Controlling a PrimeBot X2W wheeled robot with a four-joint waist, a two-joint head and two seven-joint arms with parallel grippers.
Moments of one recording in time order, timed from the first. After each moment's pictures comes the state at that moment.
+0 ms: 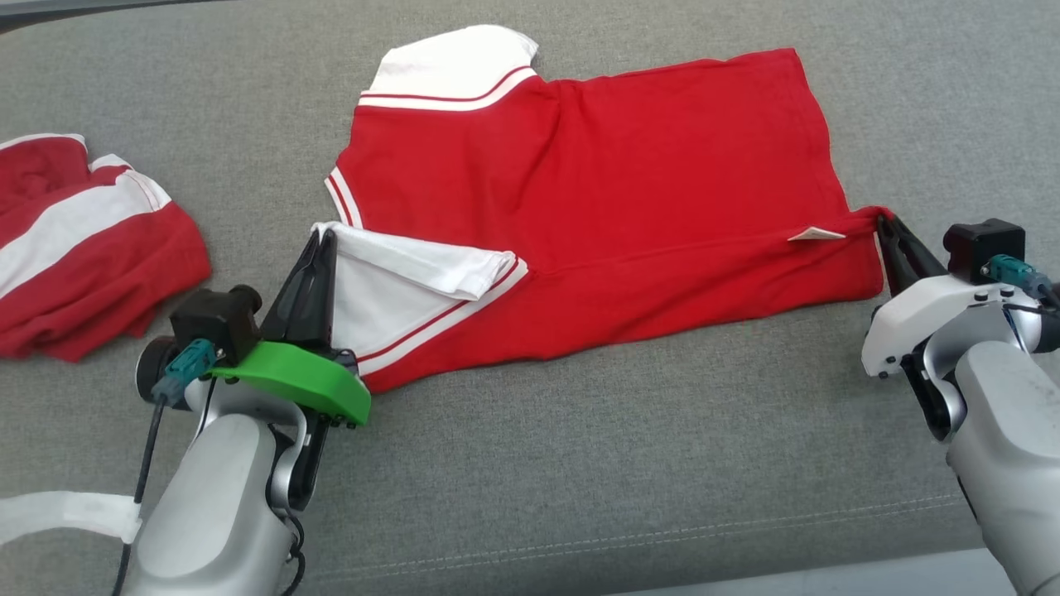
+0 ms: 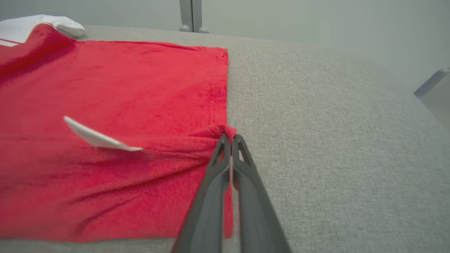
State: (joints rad) left arm -0.43 0.21 -0.35 0.40 -0.51 -0.04 -0.22; right arm -0.59 -0.32 0.21 0.76 0.30 0.13 -0.21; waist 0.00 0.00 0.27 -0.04
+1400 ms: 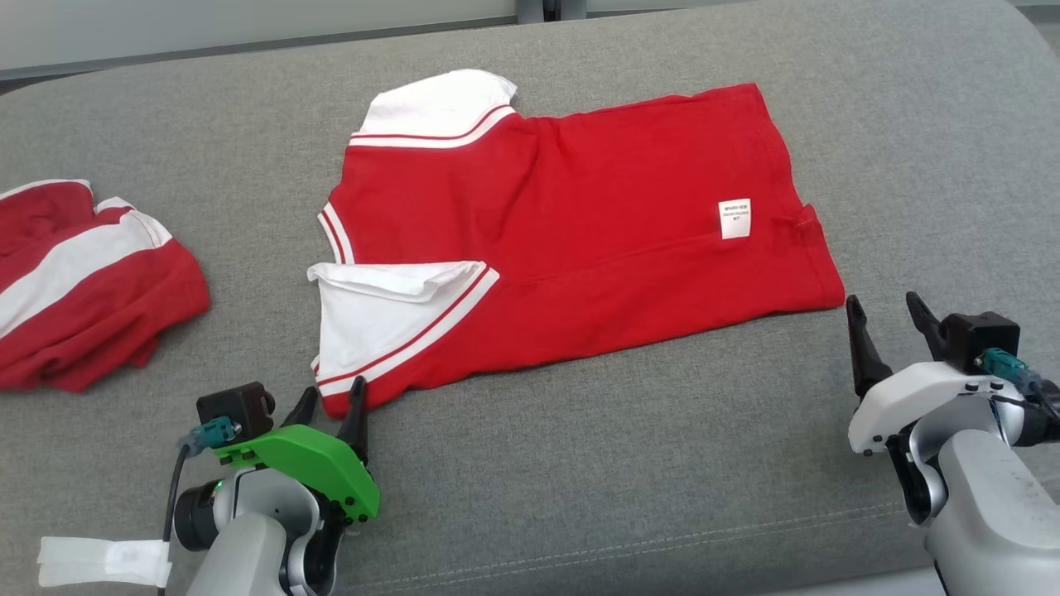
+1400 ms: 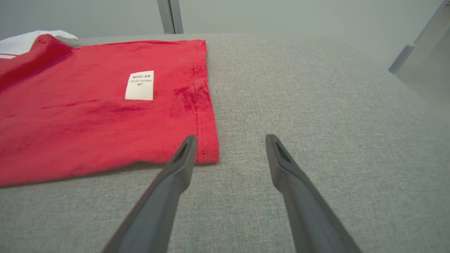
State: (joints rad) left arm -0.29 0.11 -0.23 0.53 -0.58 0.01 0.03; right arm -0.42 -0.23 0.04 0.71 0.22 0.13 -0.26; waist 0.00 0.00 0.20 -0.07
